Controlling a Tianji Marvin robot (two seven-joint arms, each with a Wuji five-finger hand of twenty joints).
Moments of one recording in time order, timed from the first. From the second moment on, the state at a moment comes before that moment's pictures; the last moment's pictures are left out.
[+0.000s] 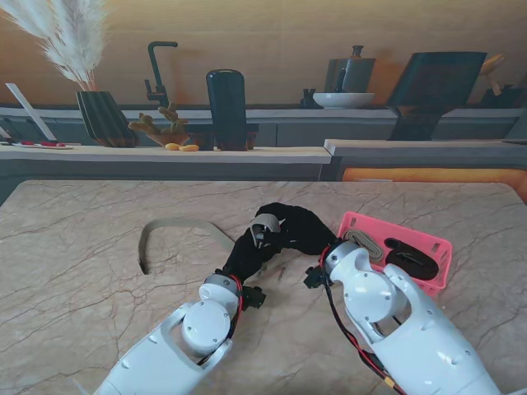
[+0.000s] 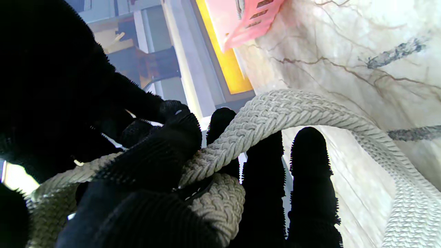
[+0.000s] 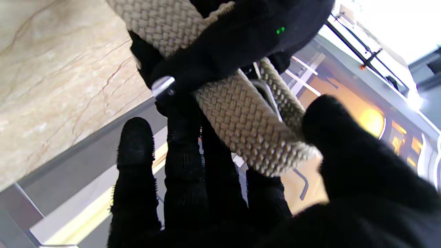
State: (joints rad) left arm 1.35 -1.34 -0.84 -1.34 -0.01 -0.11 0.37; right arm -1.42 -1.14 1.09 -1.62 -0.36 -0.08 0.05; left_hand 1.04 -0.39 0.55 -0.11 0.40 0.09 1.03 0.85 0.90 0.13 0.70 1.00 0.81 0.23 0.92 0.84 0.34 0.31 1.17 0.59; right_hand 0.60 -0.43 0.60 -0.06 0.49 -0.01 0.51 0.55 0.71 0.11 0.61 0.40 0.77 0.09 0.65 0.65 0.39 0.25 0.98 0.67
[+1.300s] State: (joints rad) left arm 1.37 -1.32 -0.88 -1.40 -0.11 -0.08 0.30; right arm -1.47 -1.12 1.15 -1.62 -0.46 -0.23 0.08; left_hand 1.12 -0.41 0.70 -0.11 0.38 0.07 0.94 0.77 0.91 0.16 0.63 0.94 0.89 0.20 0.96 0.91 0.46 0.32 1.21 0.69; right_hand 0.51 -0.57 0.74 -0.09 0.39 -0.01 0.46 0.52 0.63 0.08 0.55 0.36 0.77 0.12 0.56 0.66 0.41 0.21 0.90 0.68
